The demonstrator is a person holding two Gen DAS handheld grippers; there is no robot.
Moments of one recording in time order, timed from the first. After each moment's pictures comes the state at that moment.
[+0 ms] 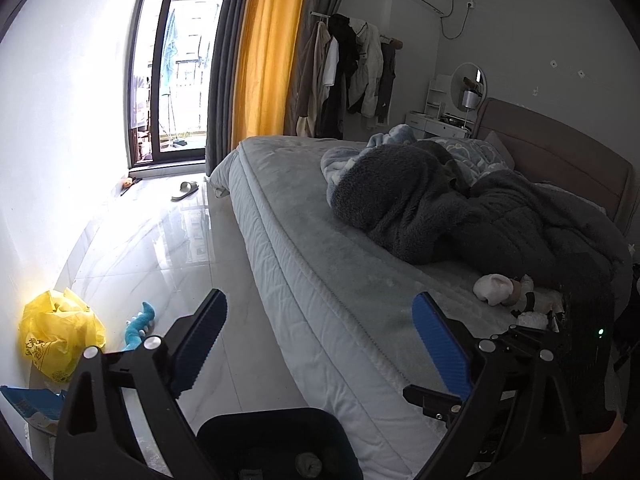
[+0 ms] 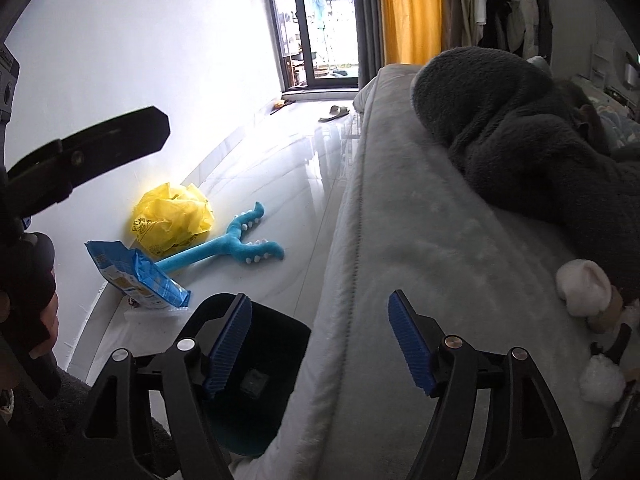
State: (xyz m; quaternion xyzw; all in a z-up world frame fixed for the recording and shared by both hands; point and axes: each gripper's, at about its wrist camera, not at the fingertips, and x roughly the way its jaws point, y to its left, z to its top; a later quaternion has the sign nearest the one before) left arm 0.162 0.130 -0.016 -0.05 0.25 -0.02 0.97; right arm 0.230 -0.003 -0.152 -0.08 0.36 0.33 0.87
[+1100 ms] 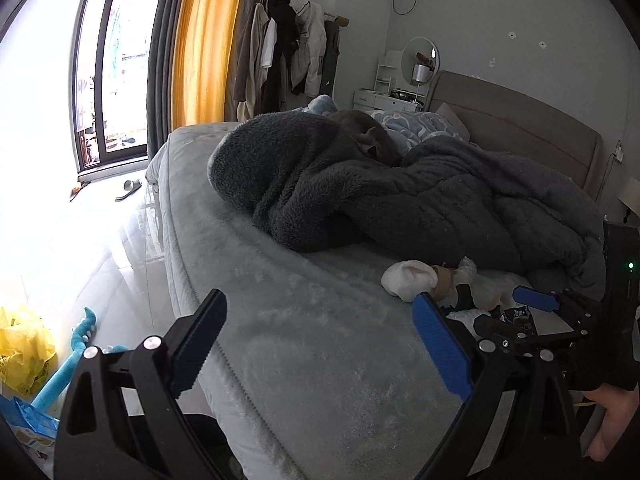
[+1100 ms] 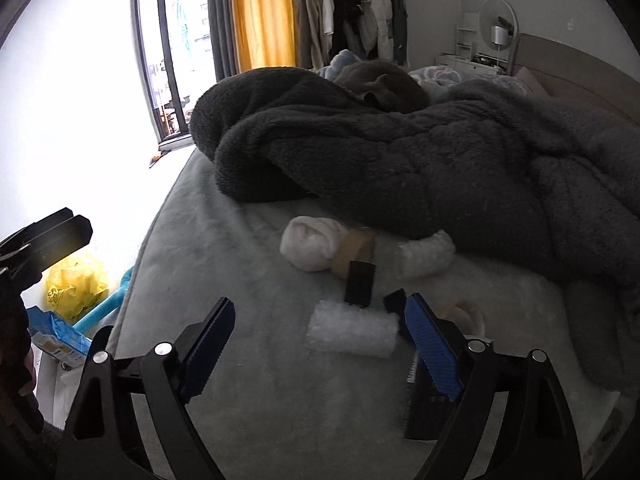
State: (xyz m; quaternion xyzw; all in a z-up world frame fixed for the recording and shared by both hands) left arm 0.199 -0.005 -0.033 -0.04 0.28 -0.09 0.96; right arm 0.243 -0.199 -0.141 -0.02 0.33 0.12 0.94
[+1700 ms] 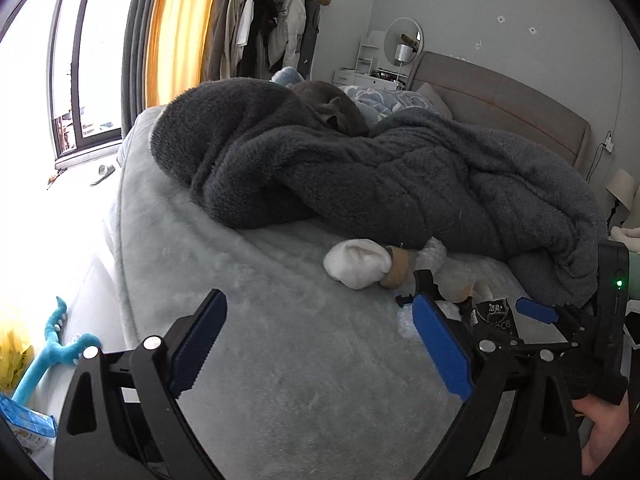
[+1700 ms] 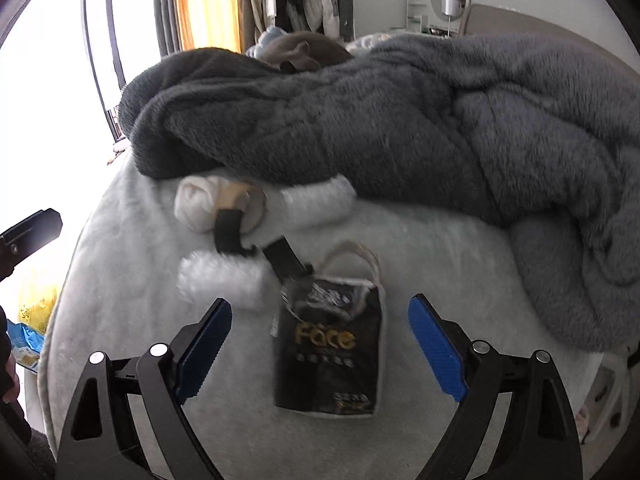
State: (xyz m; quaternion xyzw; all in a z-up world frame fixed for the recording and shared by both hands) left arm 0.220 -0.068 -0.057 -0.04 0.31 -0.13 0.94; right arm 0.246 -0.271 -0.176 0.01 0.37 0.05 0.93
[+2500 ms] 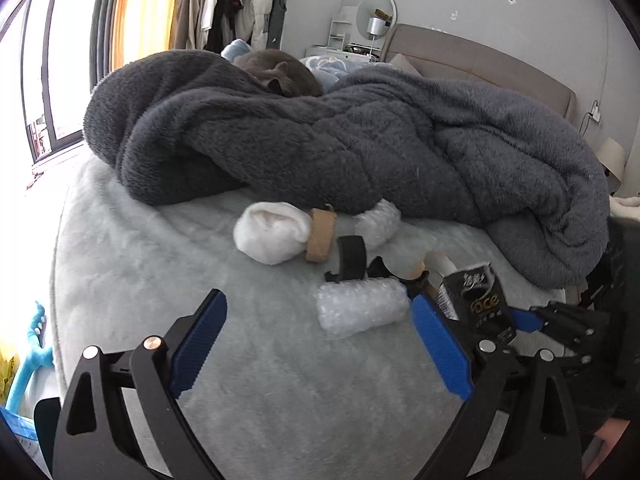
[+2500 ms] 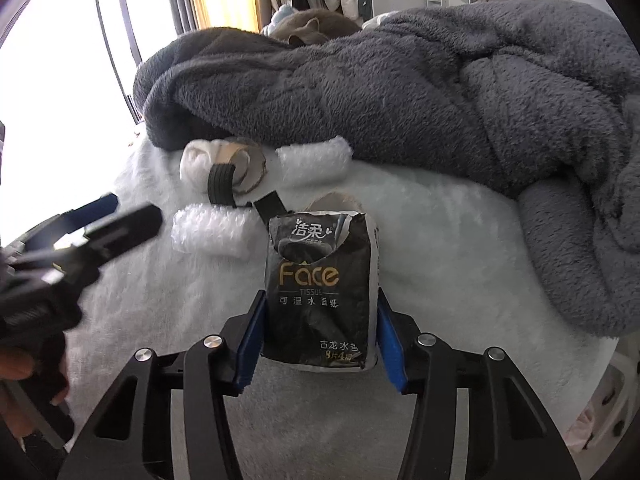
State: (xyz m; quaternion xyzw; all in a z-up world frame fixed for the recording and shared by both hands) left arm 0.230 -0.148 -0.091 -0.02 0.34 -0.16 0.93; right arm 0.236 -0.295 -0.188 0.02 0.40 0.10 0.91
